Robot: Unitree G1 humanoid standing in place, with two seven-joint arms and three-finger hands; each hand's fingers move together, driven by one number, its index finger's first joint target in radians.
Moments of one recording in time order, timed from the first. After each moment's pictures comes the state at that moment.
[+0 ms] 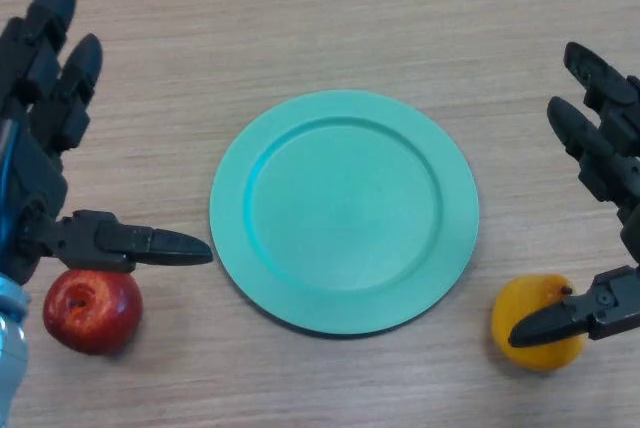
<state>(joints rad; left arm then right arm) -0.06 0.28 0.21 -0.58 -0.30 0.33 -0.10 0.05 -0.24 -0.14 -0.63 0.16 0.36 0.31</state>
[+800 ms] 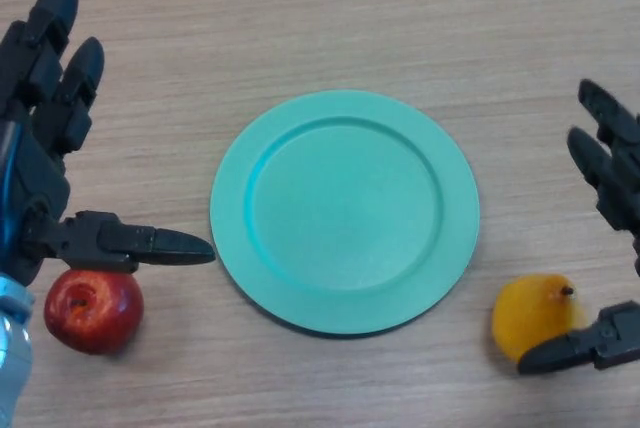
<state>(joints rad) -0.06 0.27 0.19 -0.57 -0.30 0.33 -0.08 0.16 -0.21 -0.15 -0.49 0.03 0.11 0.32</state>
